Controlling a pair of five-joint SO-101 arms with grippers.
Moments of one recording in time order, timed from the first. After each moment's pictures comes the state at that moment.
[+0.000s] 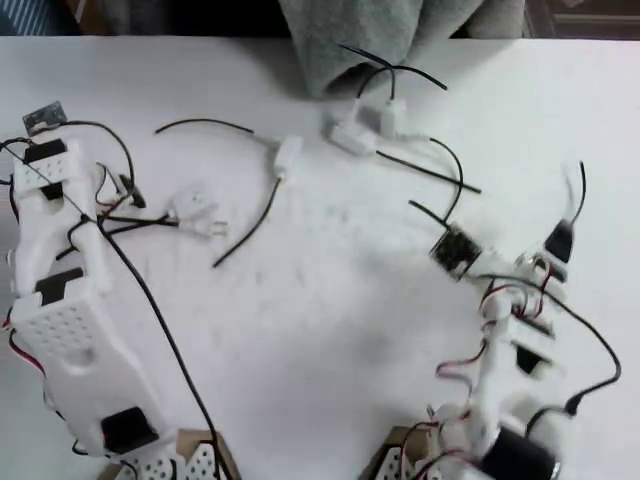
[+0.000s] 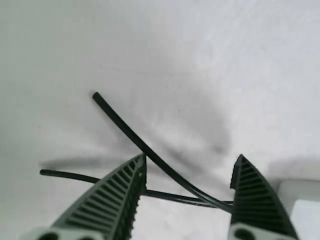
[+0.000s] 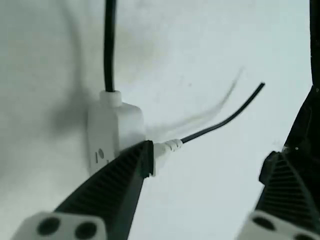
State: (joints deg) left arm -27.2 34.5 -13.4 69.3 11.3; right arm 26.4 -20.8 75.8 0.1 82.6
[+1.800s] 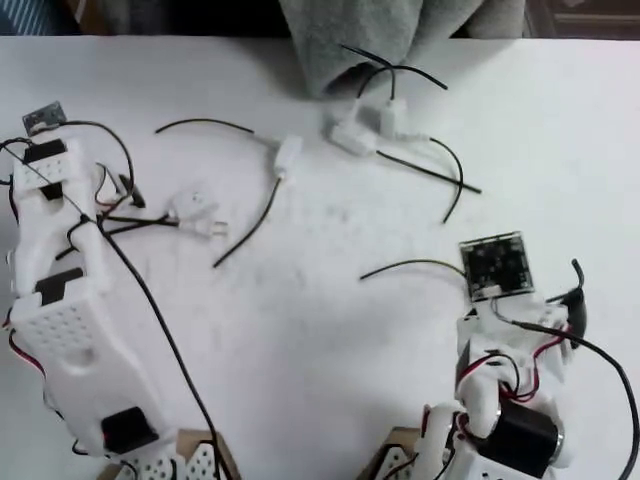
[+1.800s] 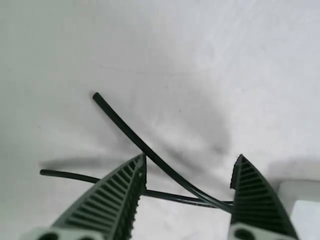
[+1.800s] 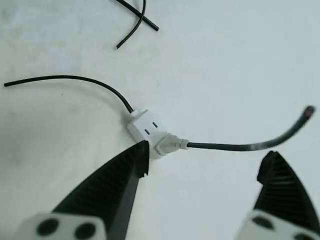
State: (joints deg) left arm -27.2 34.5 -13.4 69.3 11.3; right arm 18.8 -86.8 57.7 81.4 33.5
